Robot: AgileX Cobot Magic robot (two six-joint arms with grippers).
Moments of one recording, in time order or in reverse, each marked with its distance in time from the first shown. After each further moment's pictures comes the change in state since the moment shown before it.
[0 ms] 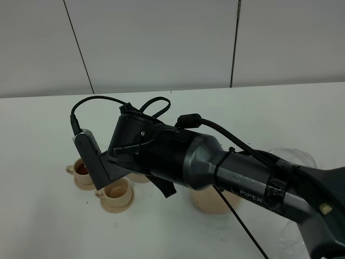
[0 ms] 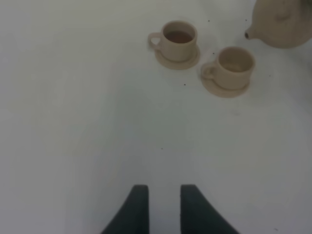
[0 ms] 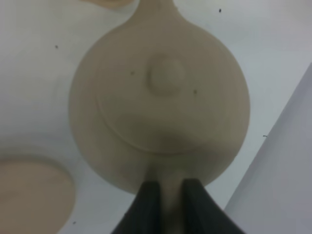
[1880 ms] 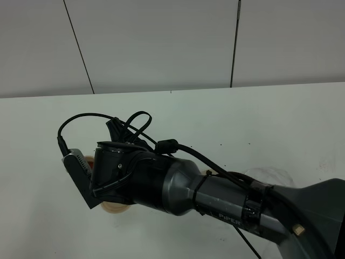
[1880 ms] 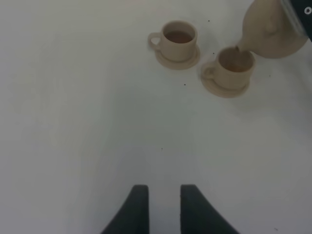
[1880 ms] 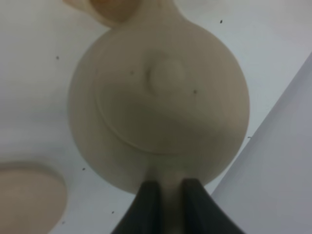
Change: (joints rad) left arm 0.000 0.000 0.000 0.000 0.000 0.000; right arm 0.071 0.051 -0.002 -0.135 0.021 0.079
